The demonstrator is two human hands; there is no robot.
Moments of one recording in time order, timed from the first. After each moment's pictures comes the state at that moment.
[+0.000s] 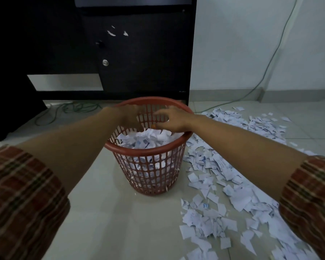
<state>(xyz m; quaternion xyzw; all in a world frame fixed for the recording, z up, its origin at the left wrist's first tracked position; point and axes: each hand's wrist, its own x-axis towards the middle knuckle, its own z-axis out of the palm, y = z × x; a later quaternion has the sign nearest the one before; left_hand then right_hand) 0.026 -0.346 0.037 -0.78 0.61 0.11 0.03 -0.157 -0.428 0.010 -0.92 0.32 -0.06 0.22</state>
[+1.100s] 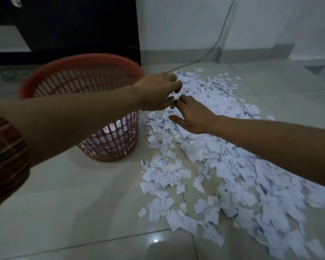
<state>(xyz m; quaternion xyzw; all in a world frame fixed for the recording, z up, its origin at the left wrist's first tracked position) -0.177 -0.380 -0.004 -0.47 0.87 -0.12 -0.06 -0.361 -0.404 -0.070 -0.94 0.33 -0.10 0.00</state>
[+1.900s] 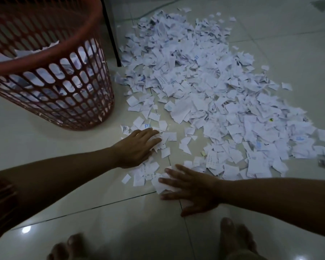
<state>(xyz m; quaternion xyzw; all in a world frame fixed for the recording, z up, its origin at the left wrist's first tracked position) -0.193 -0.257 -0.243 -0.41 0.91 0.08 0.03 -0.475 -0.219 -0.254 -0.98 0.07 0.17 0.10</state>
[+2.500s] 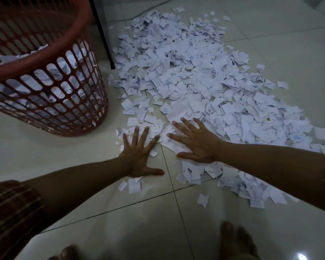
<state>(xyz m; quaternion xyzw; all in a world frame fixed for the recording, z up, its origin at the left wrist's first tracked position) -0.221 -0.257 -0.279 -0.57 0.80 0.16 0.11 -0.481 -0.327 -0.239 -0.95 0.30 0.11 -0.01</state>
